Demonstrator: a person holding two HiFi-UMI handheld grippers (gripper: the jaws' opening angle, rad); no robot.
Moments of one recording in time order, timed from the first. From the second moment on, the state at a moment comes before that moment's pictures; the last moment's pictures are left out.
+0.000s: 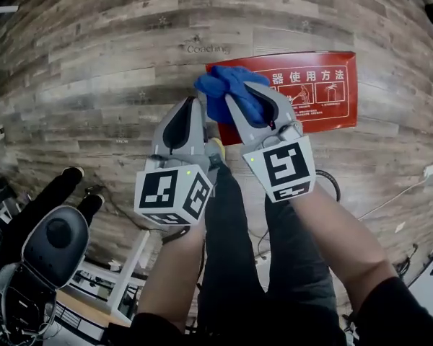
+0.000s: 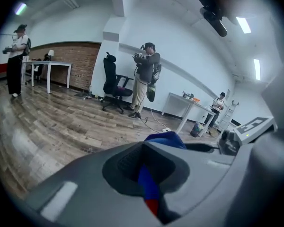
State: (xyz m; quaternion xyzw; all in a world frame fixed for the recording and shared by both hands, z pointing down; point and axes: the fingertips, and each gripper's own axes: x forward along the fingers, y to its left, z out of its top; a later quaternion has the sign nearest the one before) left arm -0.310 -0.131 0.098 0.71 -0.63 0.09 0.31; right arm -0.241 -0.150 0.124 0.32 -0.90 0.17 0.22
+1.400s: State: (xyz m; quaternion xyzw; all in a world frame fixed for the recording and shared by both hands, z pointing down) left arm -0.016 -0.212 0.125 0.80 -0.51 0.12 0.31; right arm 0.085 -0.239 0.145 0.50 -0.82 0.19 0.21
